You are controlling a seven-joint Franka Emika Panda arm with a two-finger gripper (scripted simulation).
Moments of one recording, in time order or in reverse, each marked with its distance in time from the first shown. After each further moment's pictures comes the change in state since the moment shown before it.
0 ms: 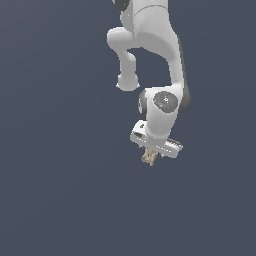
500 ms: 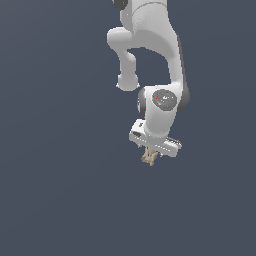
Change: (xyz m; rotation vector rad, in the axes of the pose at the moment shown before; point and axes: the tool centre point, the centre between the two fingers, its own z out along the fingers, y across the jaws) arm 0.002 0.004 -0.007 0.000 -0.002 -0.020
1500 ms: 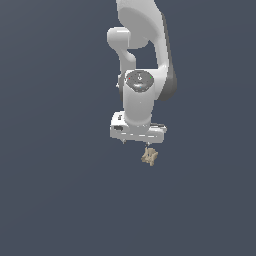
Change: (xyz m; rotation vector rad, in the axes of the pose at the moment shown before) arm 0.023 0.063 -0.054 0.016 -0.006 -0.295
